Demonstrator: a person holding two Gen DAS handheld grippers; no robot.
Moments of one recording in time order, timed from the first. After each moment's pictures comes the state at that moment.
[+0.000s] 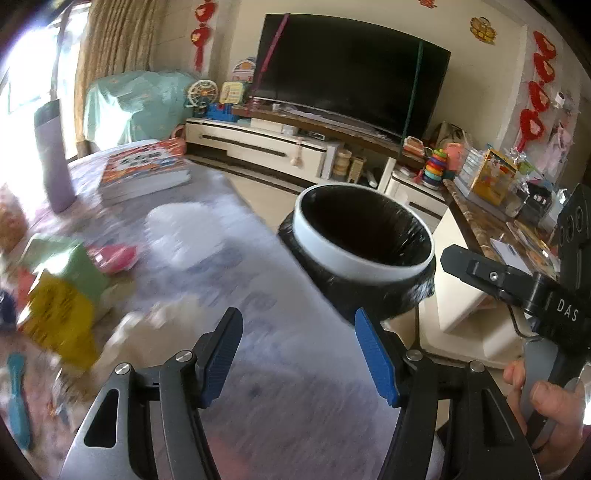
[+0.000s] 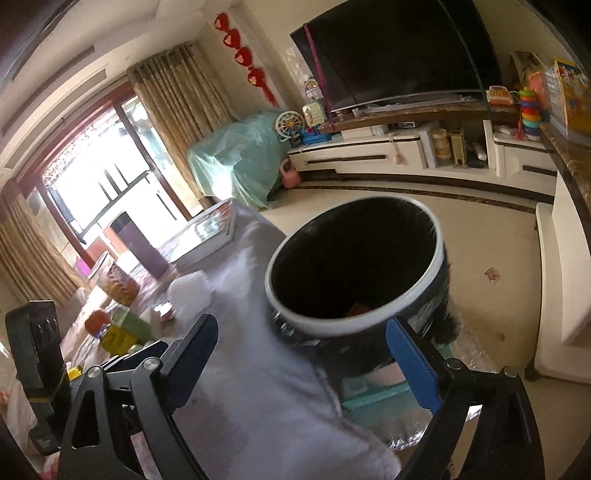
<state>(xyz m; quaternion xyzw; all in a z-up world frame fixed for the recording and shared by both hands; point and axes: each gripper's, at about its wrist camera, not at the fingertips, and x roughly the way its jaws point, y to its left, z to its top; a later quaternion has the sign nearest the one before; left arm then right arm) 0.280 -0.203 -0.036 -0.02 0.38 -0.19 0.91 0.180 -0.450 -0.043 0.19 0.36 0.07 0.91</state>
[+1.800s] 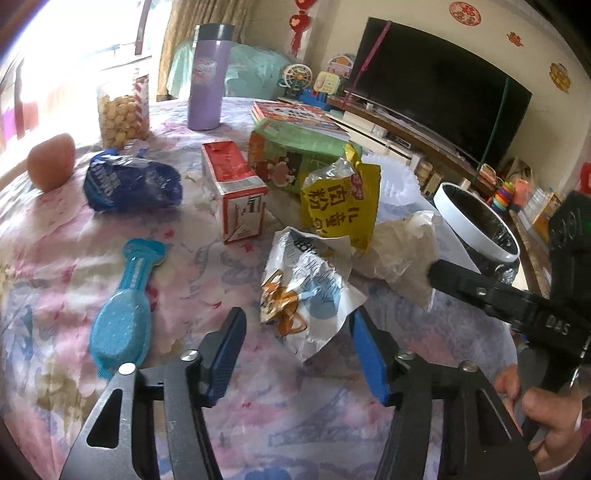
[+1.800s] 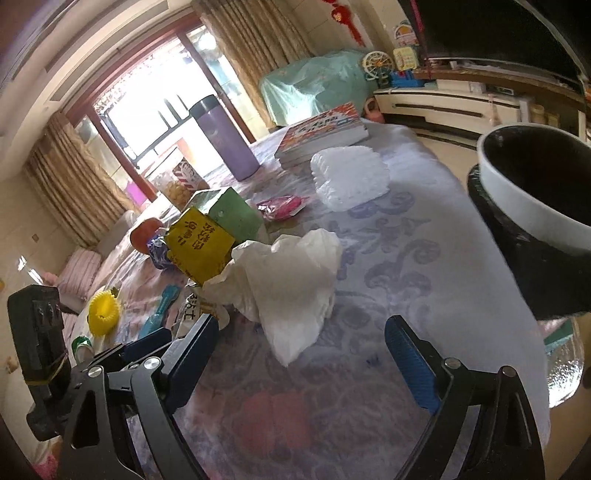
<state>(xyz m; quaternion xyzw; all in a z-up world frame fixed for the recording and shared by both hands) 0.217 -0.066 -0.048 -0.09 0.41 -0.08 0.91 0.203 -0.280 -0.098 0.15 0.44 0.22 0.86</state>
